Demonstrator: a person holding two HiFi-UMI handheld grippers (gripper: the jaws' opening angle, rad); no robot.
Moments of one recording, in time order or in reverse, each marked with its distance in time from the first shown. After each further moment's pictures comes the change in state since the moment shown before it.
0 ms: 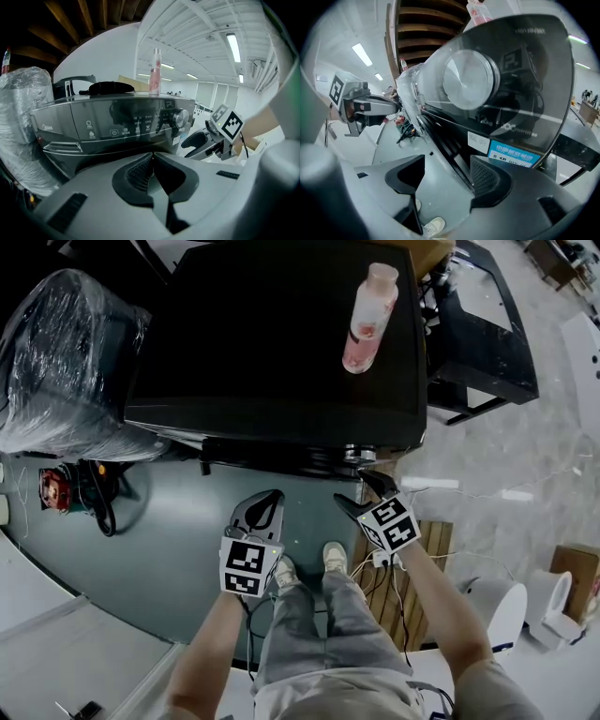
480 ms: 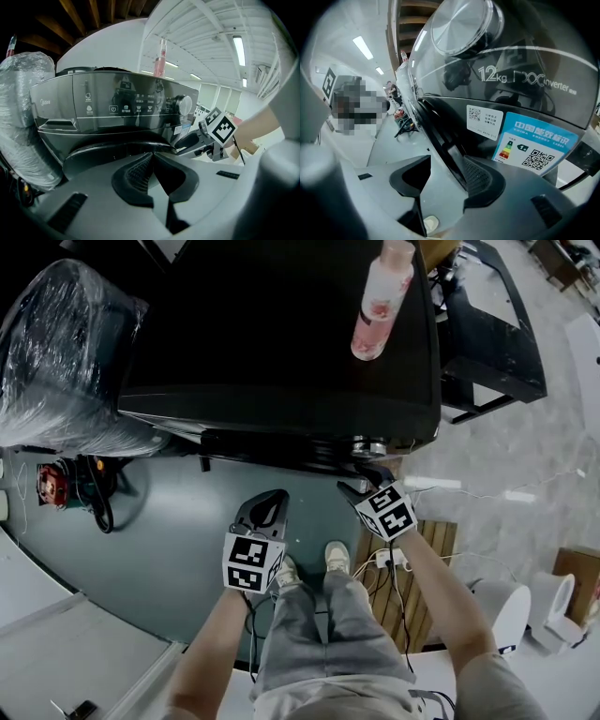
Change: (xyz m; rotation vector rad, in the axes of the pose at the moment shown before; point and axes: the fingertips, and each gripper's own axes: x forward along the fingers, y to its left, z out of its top) left arm 0.019 -0.002 -0.043 -0.069 0.028 -0.018; right arm 0.046 -0.014 -0.029 -0.037 0.043 -0.006
